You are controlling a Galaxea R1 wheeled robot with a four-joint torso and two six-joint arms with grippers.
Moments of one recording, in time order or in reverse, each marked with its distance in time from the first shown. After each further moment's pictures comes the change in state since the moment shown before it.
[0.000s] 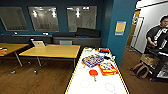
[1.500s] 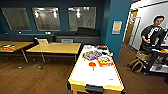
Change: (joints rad) left arm 0.034 0.153 -0.207 0.001 -0.008 0.052; right arm -0.017 0.062 -0.059 -0.060 0.006 0.000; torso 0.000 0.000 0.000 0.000
